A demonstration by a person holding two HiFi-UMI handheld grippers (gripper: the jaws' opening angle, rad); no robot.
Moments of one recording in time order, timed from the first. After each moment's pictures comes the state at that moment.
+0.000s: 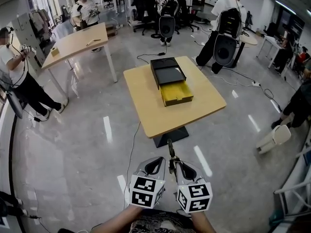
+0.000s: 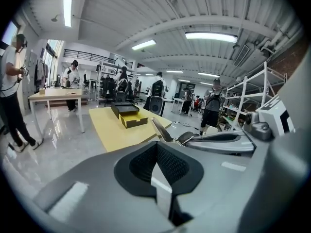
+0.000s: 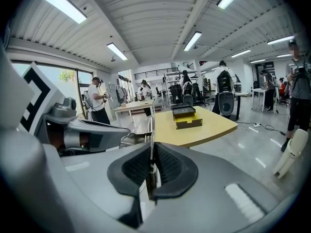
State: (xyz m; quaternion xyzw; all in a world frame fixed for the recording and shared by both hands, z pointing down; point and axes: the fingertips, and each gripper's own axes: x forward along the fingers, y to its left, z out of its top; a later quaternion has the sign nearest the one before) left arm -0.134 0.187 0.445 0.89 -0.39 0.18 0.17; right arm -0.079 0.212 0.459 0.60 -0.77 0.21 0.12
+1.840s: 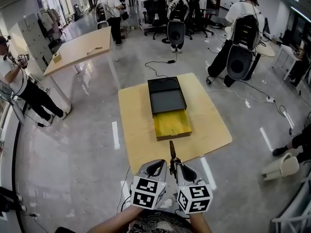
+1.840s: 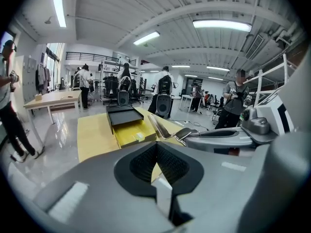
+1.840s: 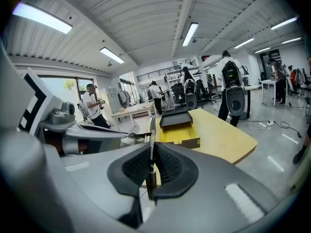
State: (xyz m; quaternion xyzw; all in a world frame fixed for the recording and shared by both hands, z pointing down) left arm 0.266 -0.441 0.454 0.87 -0.42 0.21 0.17; right arm 0.320 -0.426 0.465 0.56 -0.79 0.23 0.09
